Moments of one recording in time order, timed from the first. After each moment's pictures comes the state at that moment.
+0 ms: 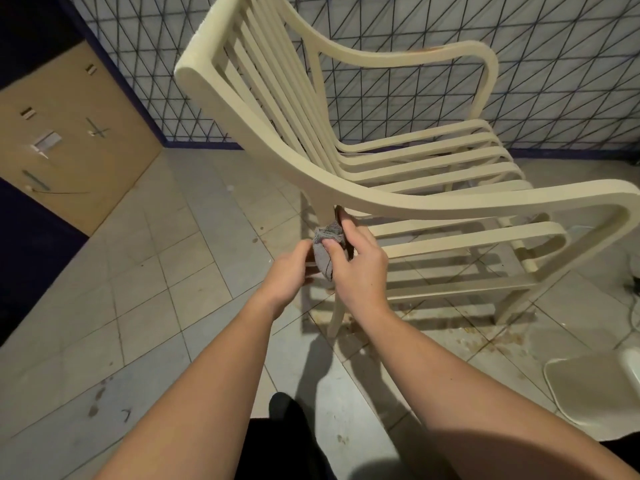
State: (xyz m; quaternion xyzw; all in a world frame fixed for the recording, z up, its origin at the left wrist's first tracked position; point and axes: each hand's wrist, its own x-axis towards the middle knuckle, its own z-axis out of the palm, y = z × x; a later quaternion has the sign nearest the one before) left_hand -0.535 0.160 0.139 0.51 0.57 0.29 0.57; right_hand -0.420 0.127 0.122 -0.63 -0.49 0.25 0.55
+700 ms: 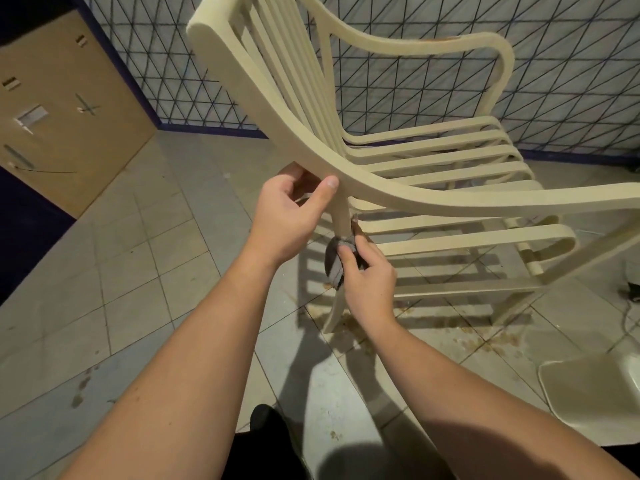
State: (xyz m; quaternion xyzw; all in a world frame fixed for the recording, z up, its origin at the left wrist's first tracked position) left_hand -0.538 0.182 0.199 0.68 0.43 0.46 0.38; right_hand -0.428 0.123 0.091 -0.64 -0.42 0.28 0.58
